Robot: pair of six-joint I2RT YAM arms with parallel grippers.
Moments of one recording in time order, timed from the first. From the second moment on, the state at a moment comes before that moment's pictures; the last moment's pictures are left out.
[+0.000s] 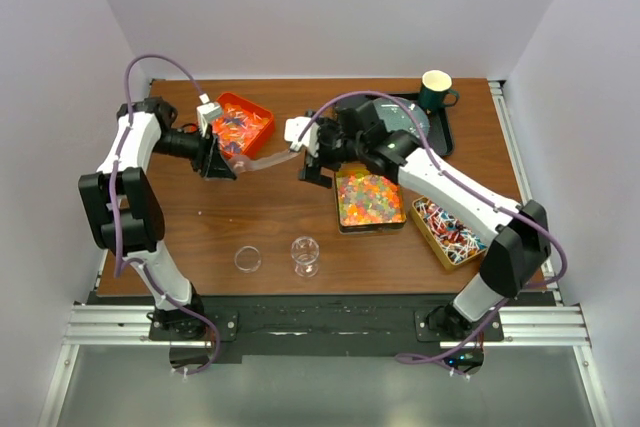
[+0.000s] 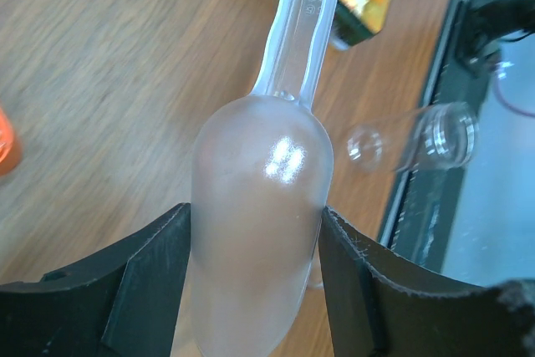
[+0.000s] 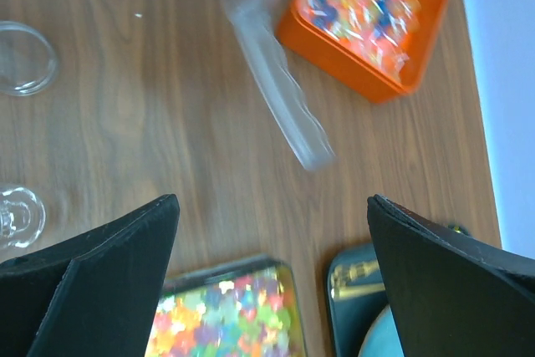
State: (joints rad) left arm 0.18 1.83 1.52 -1.29 1.04 0.96; right arm 0.73 1.61 1.47 -0.43 -0.39 -0.70
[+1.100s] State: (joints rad) left arm 0.08 1.81 1.58 -1.30 1.09 0.89; right arm 0.75 1.85 1.61 -0.49 -0.42 -0.92
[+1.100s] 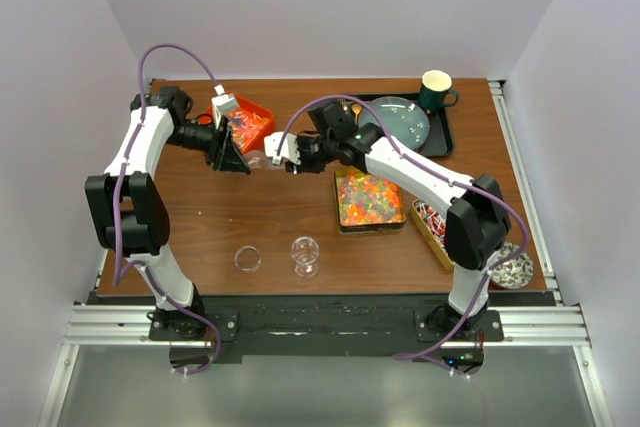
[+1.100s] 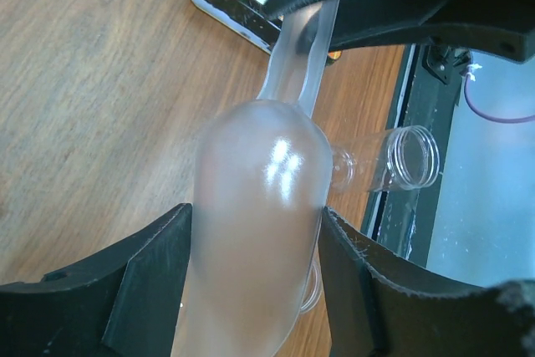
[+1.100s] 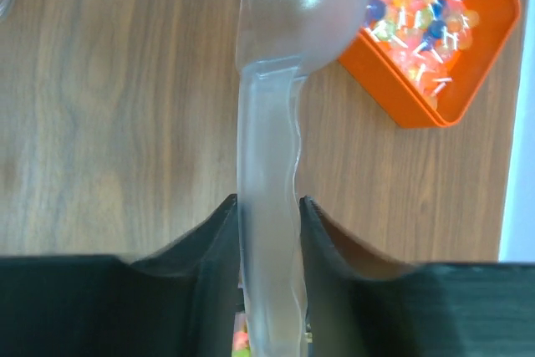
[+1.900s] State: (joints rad) left arm 0.07 1.33 1.10 -0.31 0.89 0.42; right arm 0.53 1.90 1.79 -0.92 -0.60 -0.63
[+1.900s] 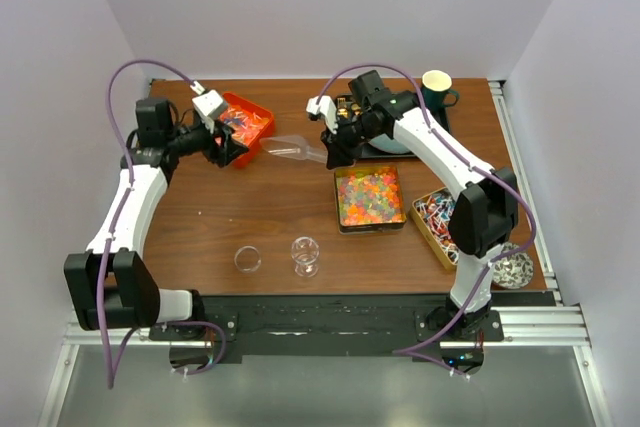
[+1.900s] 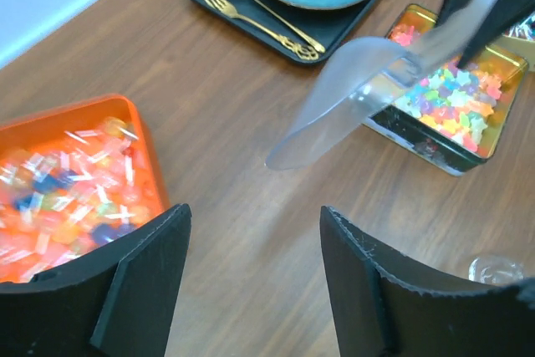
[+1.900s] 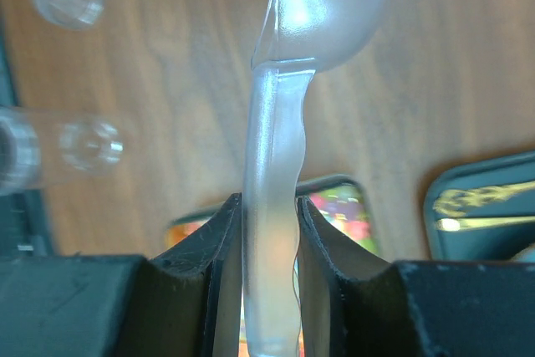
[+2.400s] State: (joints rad) left arm 0.07 1.43 0.98 0.11 1.01 0.06; right arm 0.55 1.88 1.77 -0.94 -0.67 -0.53
